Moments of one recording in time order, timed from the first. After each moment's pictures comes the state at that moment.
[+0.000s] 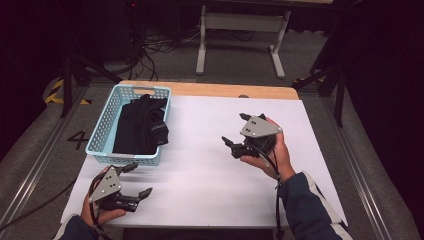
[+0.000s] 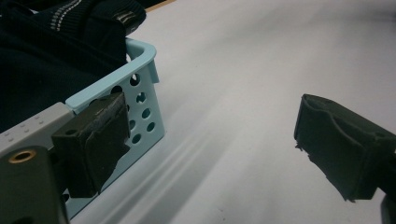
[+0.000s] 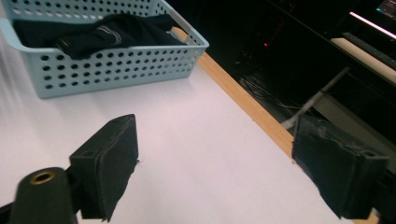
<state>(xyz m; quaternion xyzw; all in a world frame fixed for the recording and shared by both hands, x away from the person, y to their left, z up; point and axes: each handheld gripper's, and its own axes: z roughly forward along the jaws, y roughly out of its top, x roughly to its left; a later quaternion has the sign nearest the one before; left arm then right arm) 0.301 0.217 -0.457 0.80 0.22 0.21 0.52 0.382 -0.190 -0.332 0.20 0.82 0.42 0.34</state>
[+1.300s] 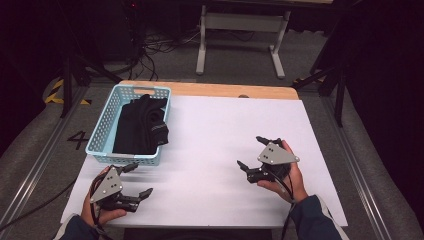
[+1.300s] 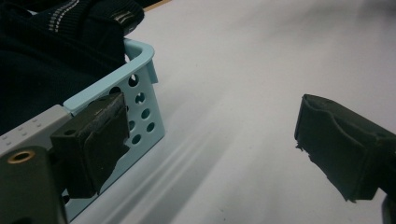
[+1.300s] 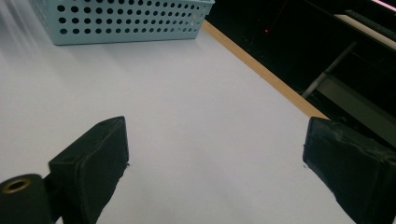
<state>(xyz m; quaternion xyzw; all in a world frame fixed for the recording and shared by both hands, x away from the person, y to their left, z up) 0.302 0.216 -0.456 0.80 0.21 0.22 0.52 0.345 -0.237 -0.388 0.22 0.81 0.42 0.33</state>
